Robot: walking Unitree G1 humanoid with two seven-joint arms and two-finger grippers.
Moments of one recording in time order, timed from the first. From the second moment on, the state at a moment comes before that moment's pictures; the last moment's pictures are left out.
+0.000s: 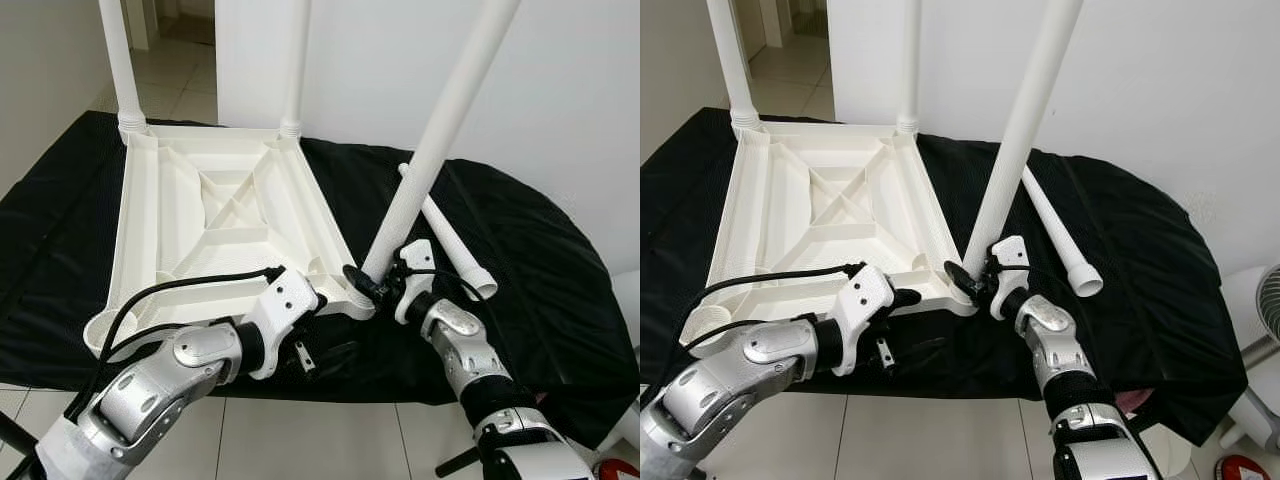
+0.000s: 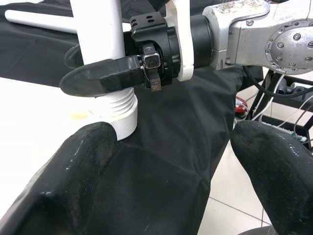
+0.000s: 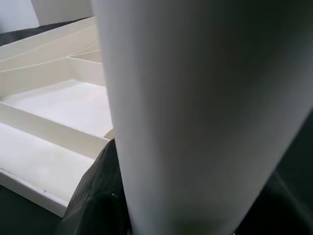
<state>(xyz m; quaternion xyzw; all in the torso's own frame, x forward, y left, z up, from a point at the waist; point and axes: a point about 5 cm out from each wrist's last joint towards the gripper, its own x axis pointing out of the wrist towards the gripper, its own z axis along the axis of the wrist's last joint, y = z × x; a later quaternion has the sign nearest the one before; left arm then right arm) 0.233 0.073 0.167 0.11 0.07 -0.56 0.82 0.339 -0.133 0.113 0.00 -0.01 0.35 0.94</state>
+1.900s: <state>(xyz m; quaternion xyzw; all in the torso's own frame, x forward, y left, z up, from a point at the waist) 0.278 0.082 0.186 0.13 0.02 -0.50 0.85 0.278 -0.124 0.094 0.02 0.00 0.10 0.99</state>
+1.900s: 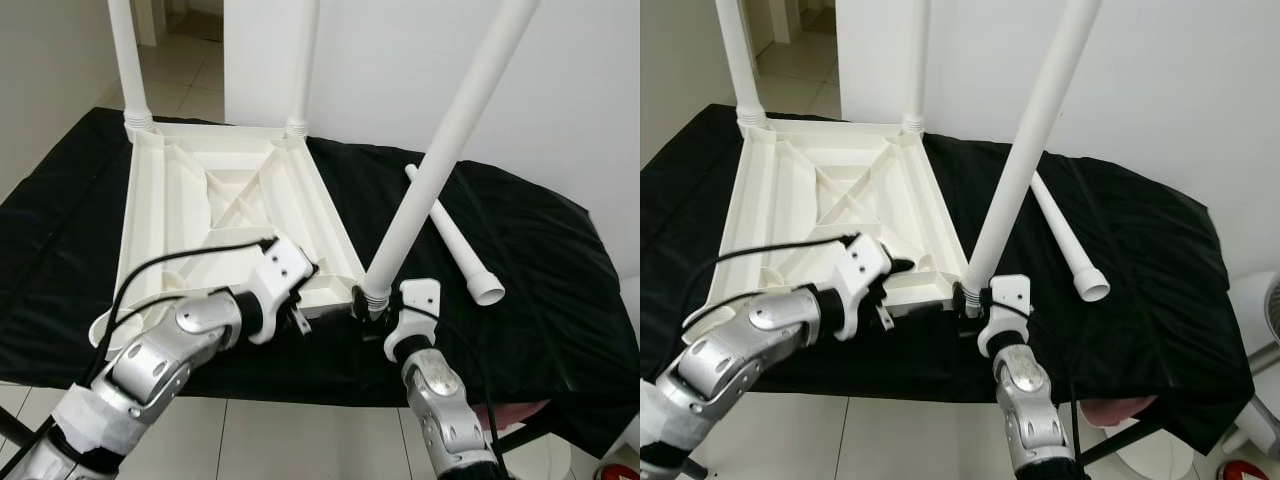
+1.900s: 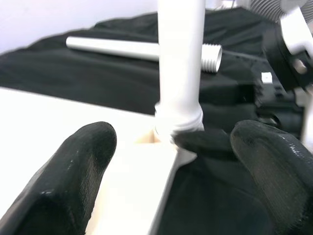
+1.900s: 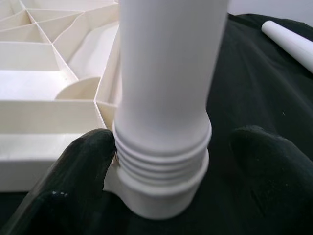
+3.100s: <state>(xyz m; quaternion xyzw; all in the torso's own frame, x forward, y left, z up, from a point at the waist) 0.303 0.106 0.141 0.24 0.19 -0.43 0.85 0.250 -0.188 0.136 0.10 -0.08 0.13 0.98</state>
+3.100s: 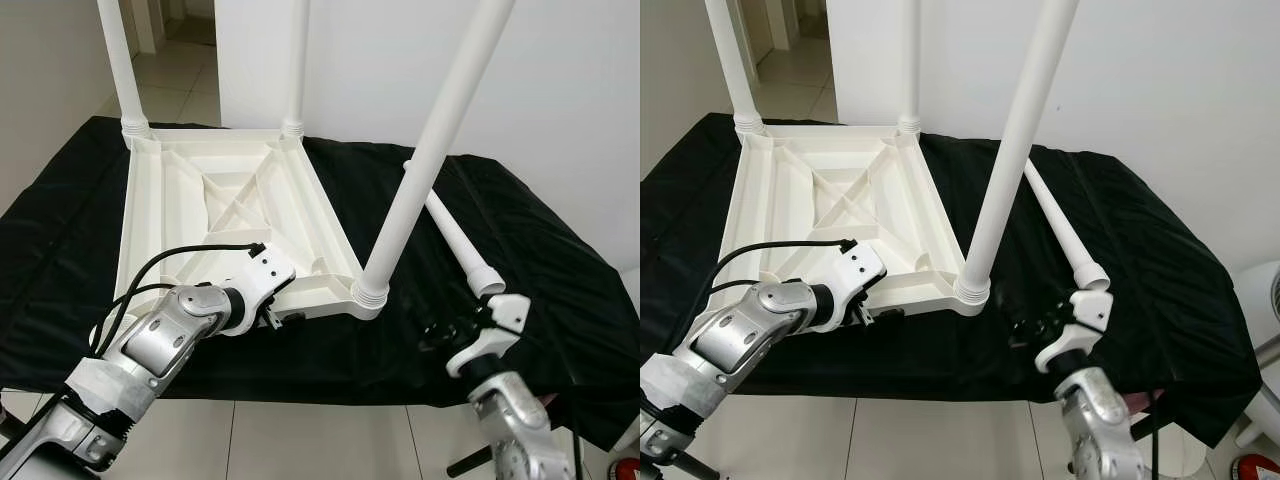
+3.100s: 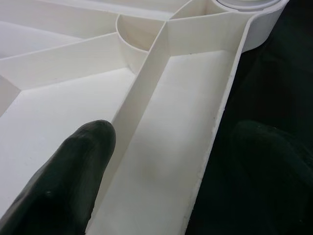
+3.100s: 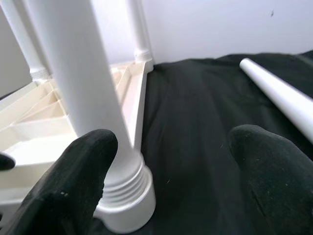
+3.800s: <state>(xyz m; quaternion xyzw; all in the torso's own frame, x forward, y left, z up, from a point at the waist) 0.276 0.107 0.128 0.19 0.22 -0.44 0.85 0.255 -0.193 0.147 0.11 -0.09 0.14 0.98</state>
